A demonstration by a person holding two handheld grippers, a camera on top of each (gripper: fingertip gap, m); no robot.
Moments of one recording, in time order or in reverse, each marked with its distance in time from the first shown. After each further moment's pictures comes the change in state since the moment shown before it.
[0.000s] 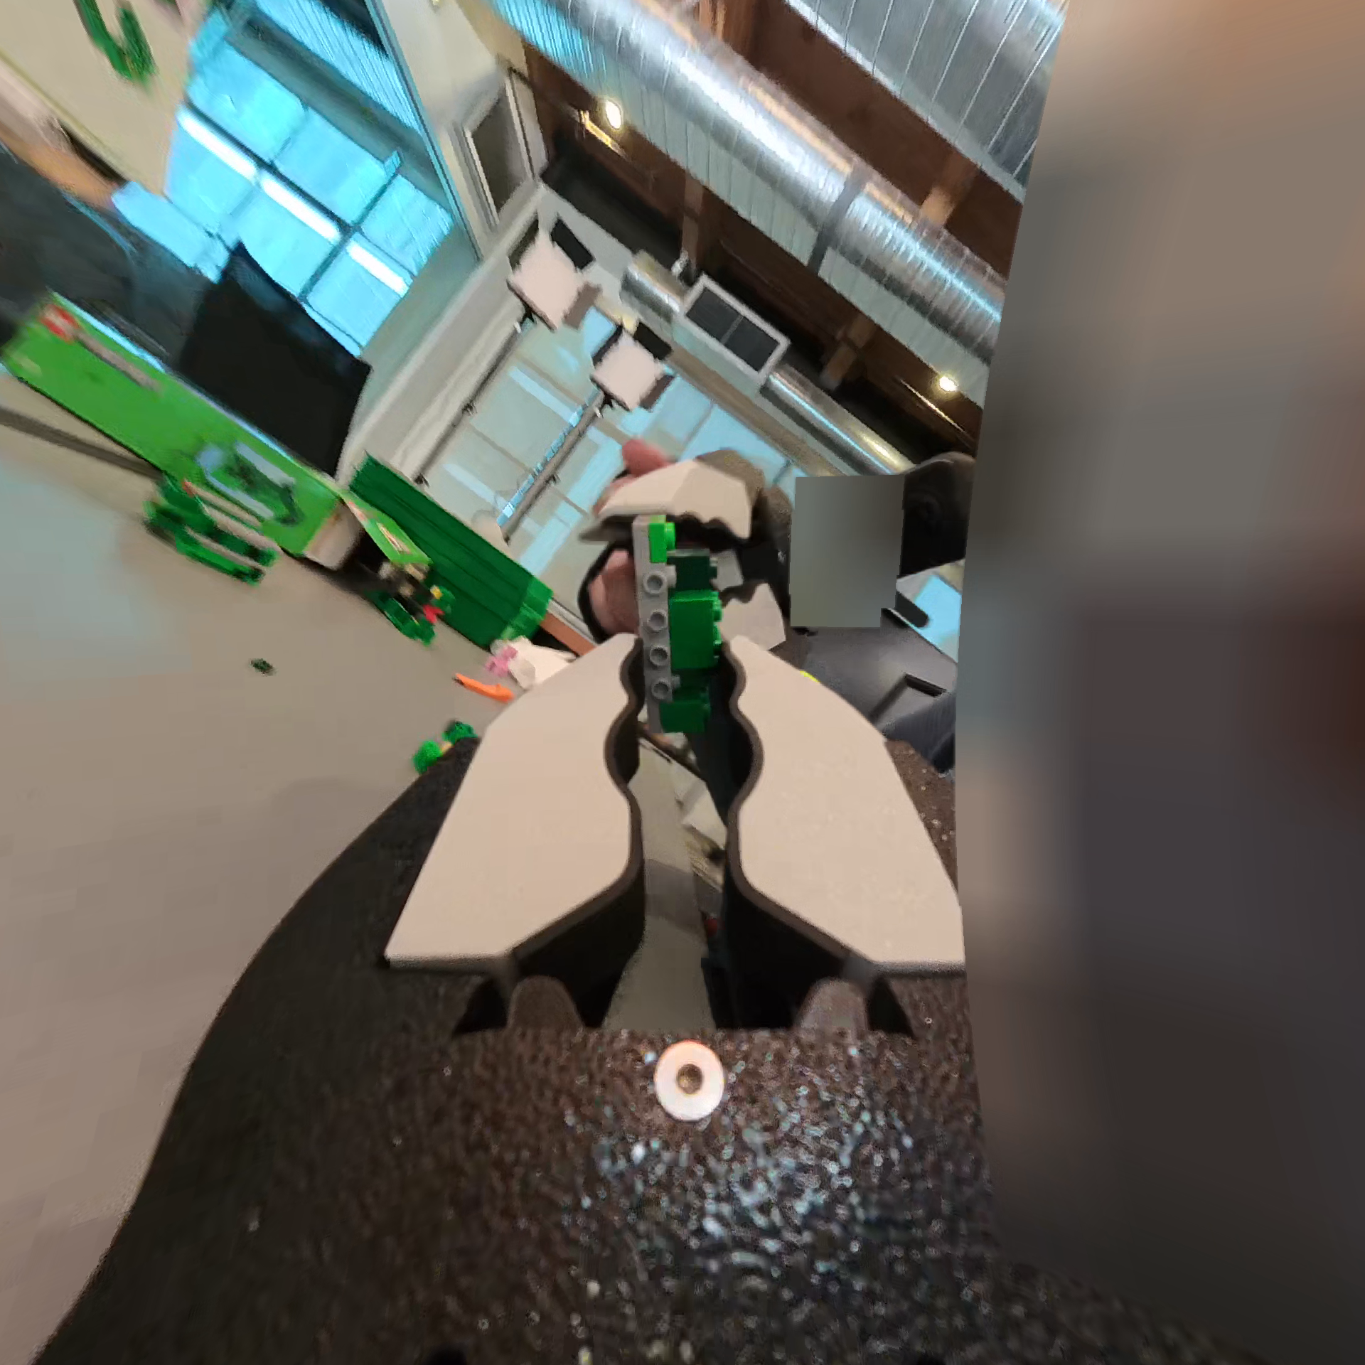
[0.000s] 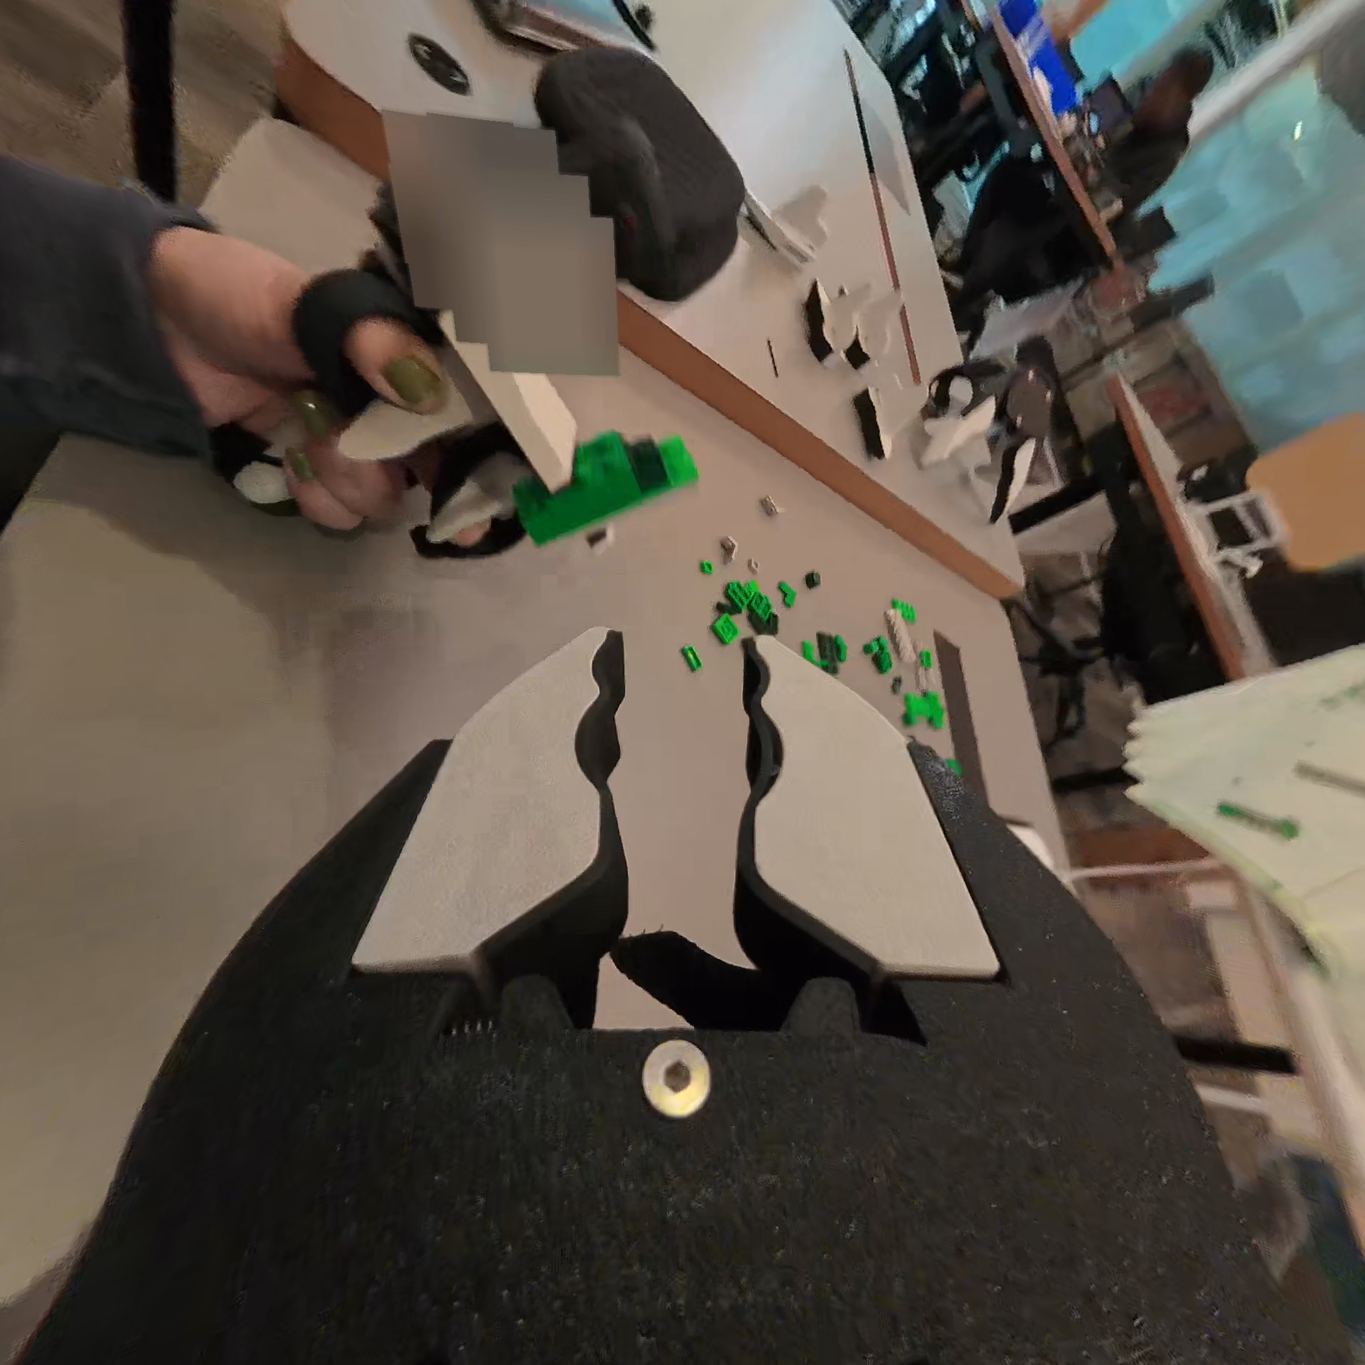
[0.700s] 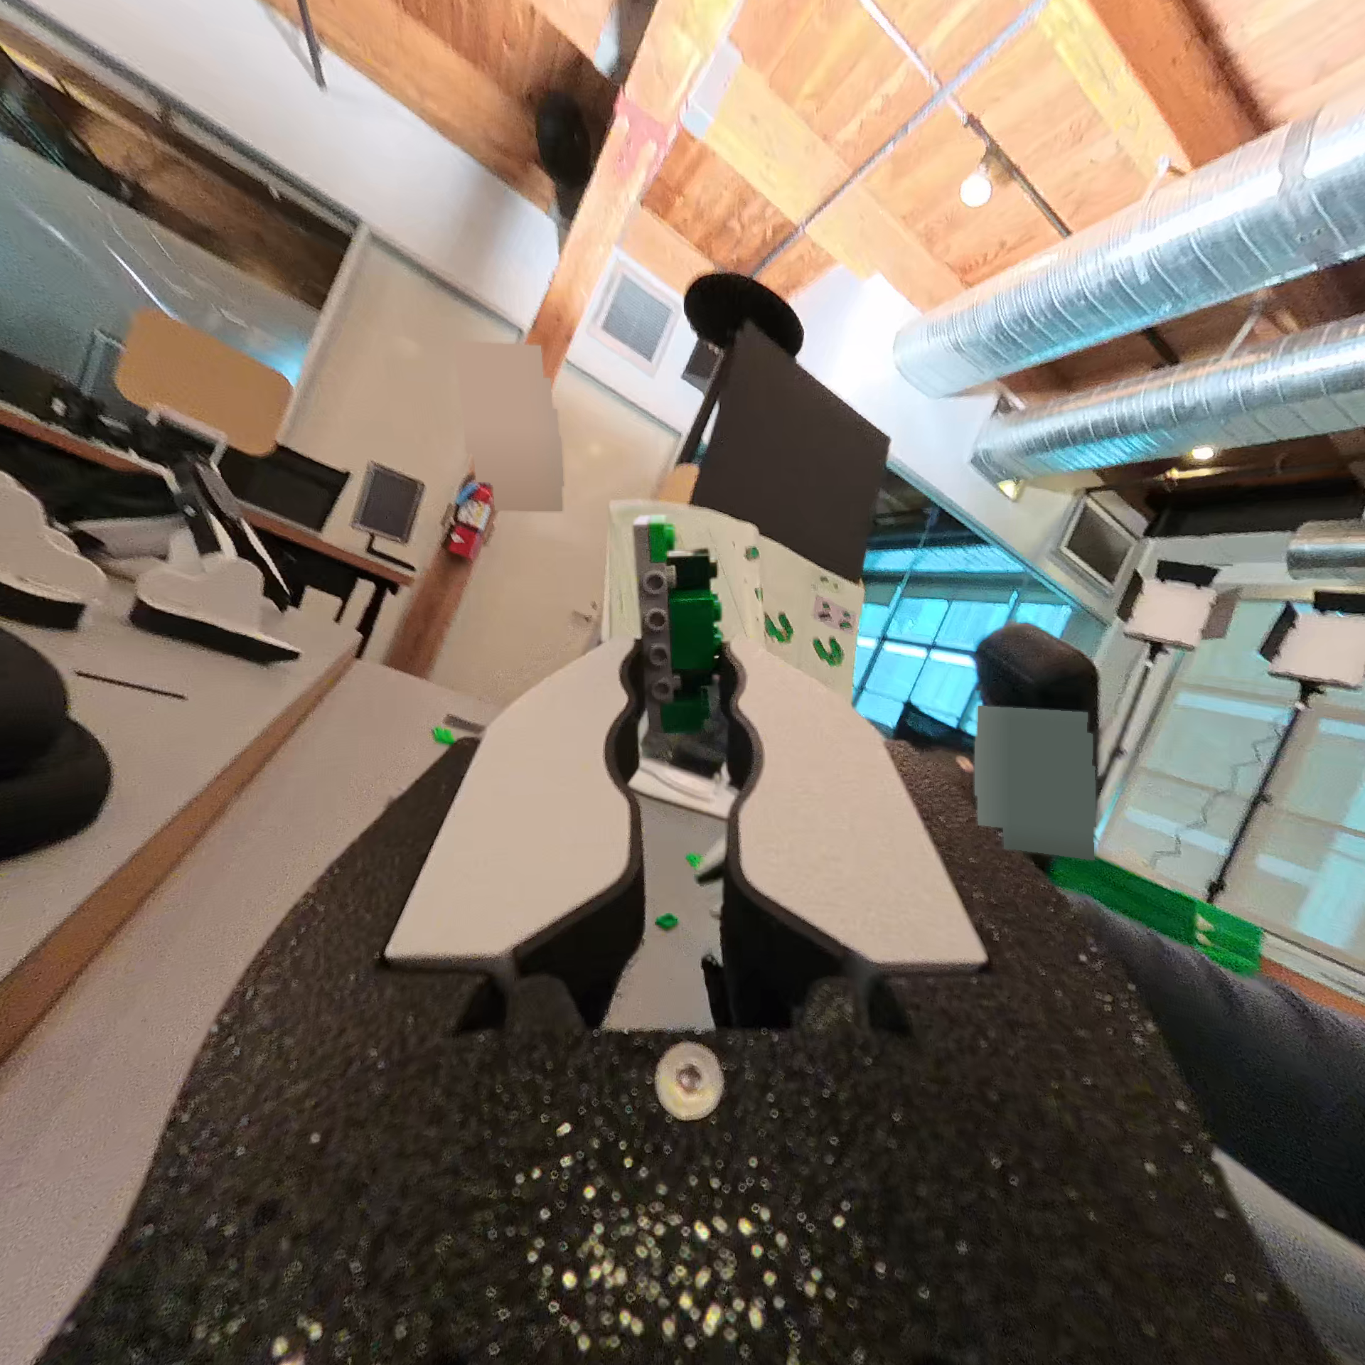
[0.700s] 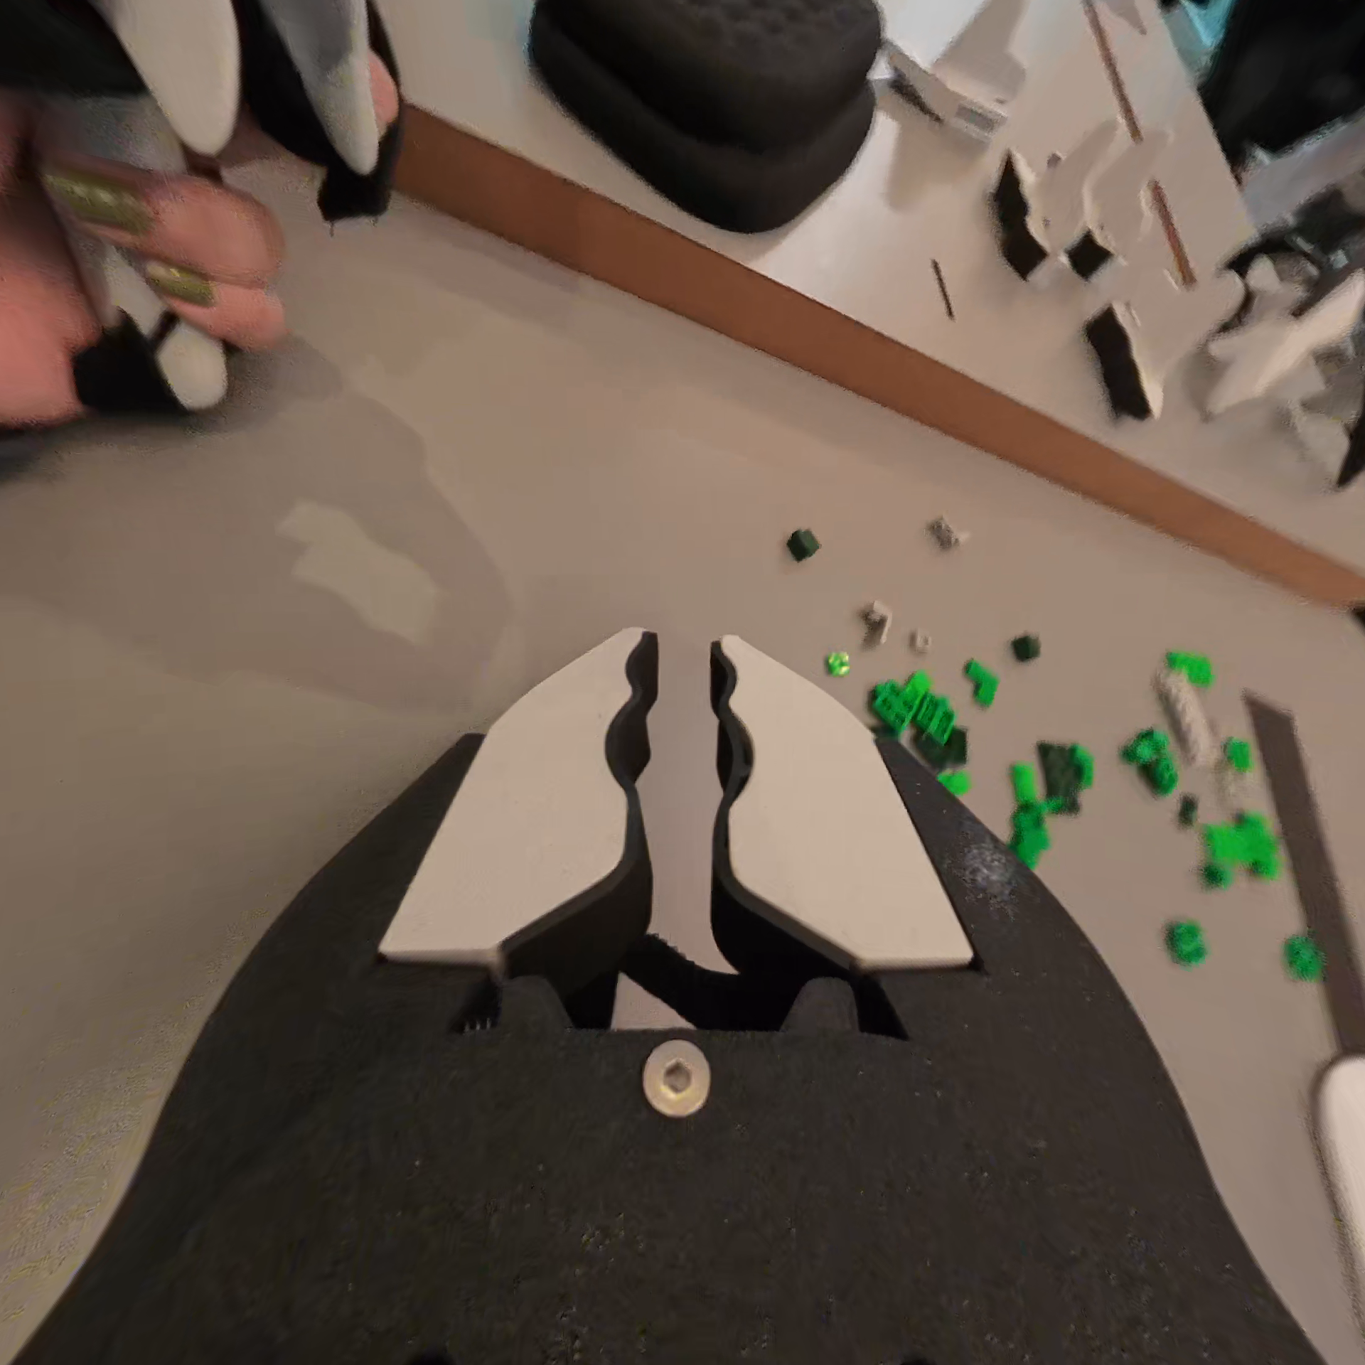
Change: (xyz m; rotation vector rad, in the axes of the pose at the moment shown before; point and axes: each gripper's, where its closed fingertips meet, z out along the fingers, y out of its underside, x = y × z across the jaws) left arm 0.013 -0.101 -0.141 0.562 -0.771 0.730; right arm -0.021 0.013 0.154 -0.031 -0.217 0.175
